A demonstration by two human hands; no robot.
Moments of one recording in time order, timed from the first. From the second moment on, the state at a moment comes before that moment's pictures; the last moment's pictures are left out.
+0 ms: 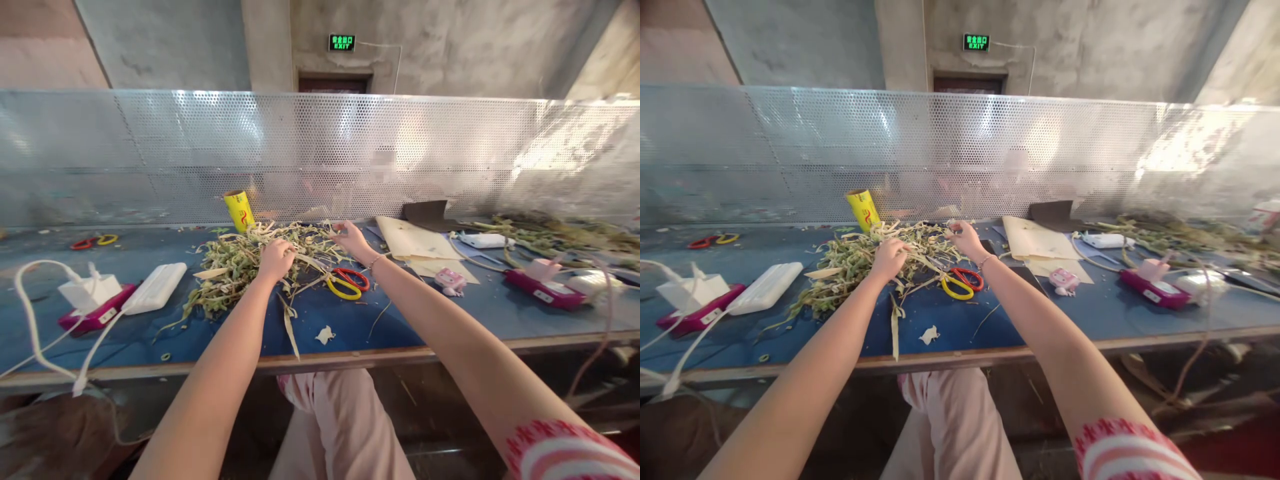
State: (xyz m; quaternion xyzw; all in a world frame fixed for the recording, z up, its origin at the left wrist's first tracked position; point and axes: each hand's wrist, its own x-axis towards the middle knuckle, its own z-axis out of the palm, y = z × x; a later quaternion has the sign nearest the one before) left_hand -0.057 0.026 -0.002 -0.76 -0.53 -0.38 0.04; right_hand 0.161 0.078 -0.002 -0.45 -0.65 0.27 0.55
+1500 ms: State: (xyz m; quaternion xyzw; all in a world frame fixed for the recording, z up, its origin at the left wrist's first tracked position) left_hand -0.019 0.022 0.000 -0.73 -0.46 -0.47 -0.18; right_hand 0.120 0.027 -0.024 -0.35 -0.59 0.44 0.58
